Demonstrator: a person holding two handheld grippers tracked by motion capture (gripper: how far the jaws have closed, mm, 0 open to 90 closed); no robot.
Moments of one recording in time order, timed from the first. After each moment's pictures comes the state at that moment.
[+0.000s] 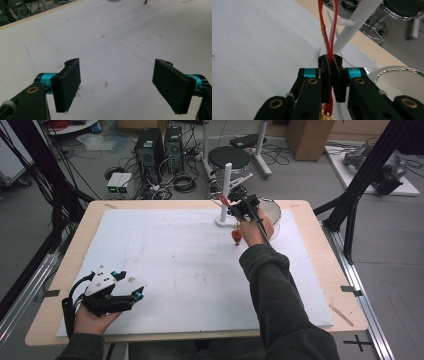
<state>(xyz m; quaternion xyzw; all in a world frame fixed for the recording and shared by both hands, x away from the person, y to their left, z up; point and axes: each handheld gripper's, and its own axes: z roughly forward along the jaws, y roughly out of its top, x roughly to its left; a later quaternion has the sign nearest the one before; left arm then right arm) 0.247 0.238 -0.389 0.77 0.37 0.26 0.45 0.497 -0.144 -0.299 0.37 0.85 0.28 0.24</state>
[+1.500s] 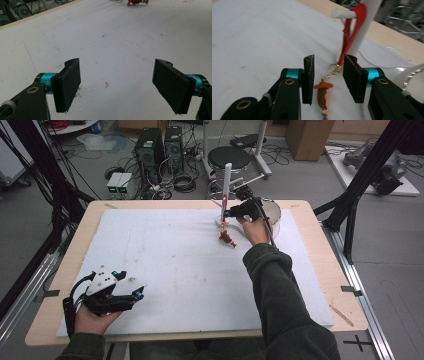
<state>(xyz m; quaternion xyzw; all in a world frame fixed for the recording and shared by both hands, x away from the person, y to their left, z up) 0.248 0.237 -0.389 0.77 0.37 0.26 0.45 0.518 -0.165 -0.317 0.39 0.84 0.36 0.12</state>
